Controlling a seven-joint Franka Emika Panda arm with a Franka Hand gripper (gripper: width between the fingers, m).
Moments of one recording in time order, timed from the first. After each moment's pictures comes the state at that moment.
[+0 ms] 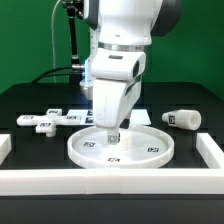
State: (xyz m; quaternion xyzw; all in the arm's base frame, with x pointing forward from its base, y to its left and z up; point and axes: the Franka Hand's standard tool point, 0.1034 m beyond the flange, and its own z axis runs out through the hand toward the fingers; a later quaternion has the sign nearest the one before) arm 0.535 -0.009 0.032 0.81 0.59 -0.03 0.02
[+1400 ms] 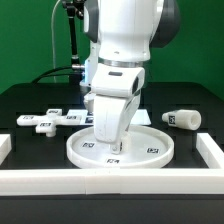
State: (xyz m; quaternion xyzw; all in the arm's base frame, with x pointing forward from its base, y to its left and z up) arm 0.528 -0.009 0.008 0.81 0.59 -0.03 0.00
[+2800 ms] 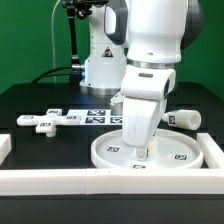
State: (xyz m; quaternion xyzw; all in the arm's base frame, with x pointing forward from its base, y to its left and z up) arm 0.555 0.037 0.008 0.82 0.57 -0.02 0.01
